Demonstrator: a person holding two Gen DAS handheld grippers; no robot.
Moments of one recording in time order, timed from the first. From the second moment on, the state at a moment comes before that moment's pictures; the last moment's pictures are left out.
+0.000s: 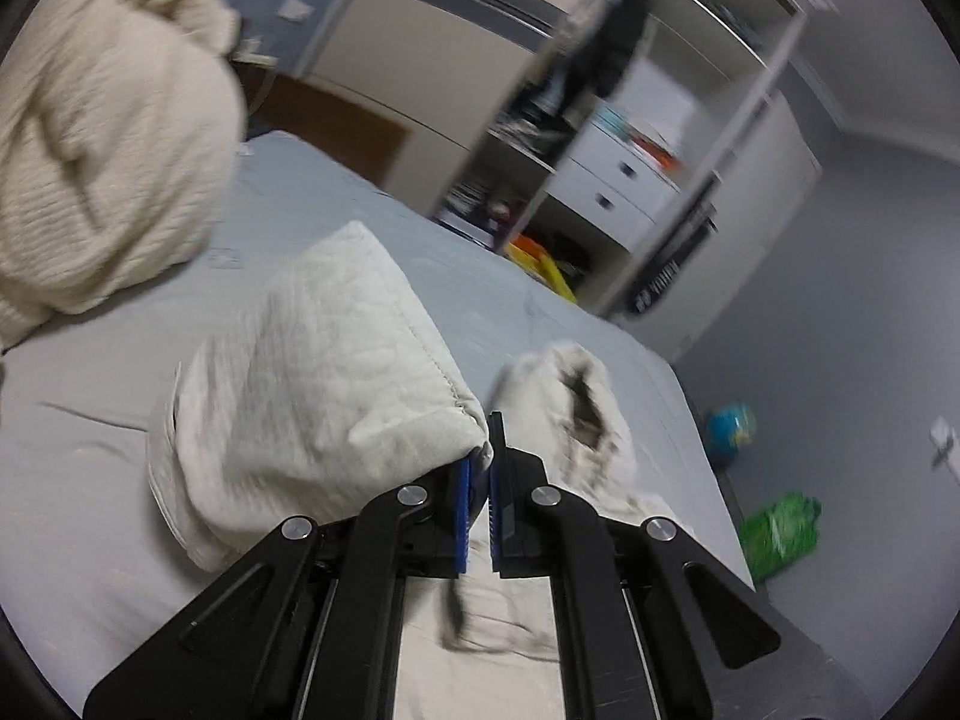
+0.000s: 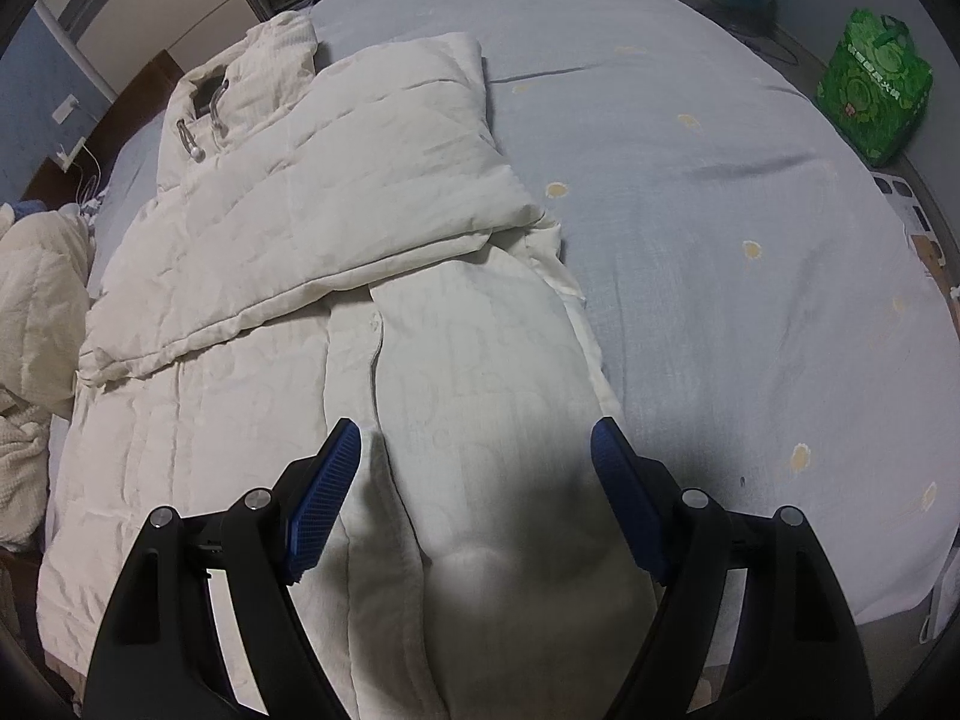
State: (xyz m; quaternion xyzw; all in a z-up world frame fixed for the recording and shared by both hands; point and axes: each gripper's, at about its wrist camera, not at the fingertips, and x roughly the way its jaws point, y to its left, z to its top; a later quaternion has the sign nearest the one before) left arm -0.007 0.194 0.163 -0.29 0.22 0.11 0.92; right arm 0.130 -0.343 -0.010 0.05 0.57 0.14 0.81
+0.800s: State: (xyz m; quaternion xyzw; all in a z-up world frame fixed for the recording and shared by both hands) left arm 0.094 0.011 0.006 -0.18 0.45 0.02 0.88; right arm 0.132 -0.353 -0.007 0.08 0.57 0.14 0.81
